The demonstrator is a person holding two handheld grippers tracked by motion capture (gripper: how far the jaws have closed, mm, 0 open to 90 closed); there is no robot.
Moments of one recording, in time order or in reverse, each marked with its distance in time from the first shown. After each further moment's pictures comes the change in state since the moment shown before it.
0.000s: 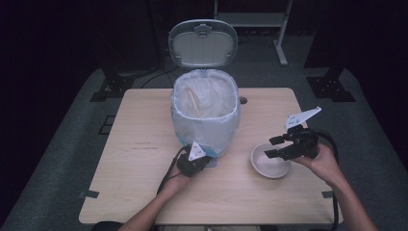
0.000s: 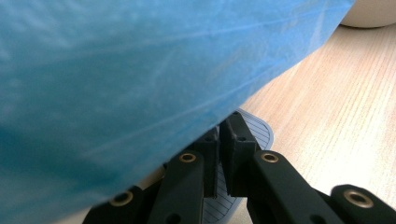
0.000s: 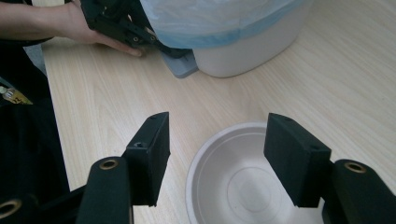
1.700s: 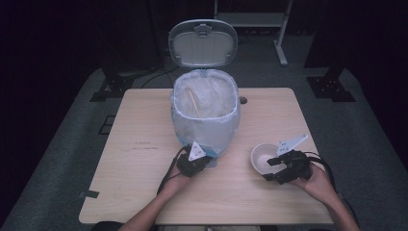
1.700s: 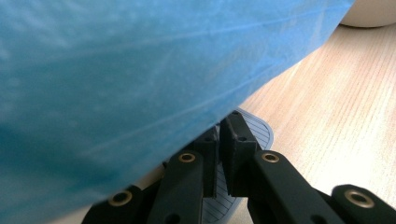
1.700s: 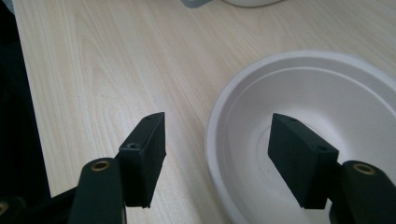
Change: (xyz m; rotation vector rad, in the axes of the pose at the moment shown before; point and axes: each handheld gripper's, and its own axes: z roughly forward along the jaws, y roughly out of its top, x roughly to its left) left arm 0.000 0.000 0.000 -0.003 0.002 0.000; right arm 0.018 -0.054 0.045 0.102 -0.011 -0.050
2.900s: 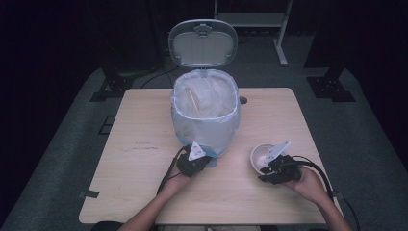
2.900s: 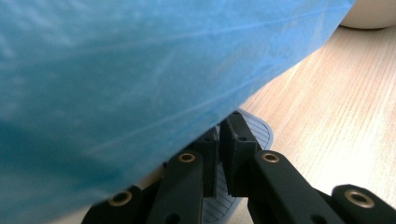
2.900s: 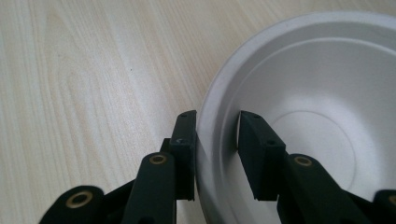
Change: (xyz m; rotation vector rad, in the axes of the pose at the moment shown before) left arm 0.000 0.000 0.000 0.002 -0.005 -0.006; right arm 0.001 -0.003 0.038 0.131 -0.037 -0.094
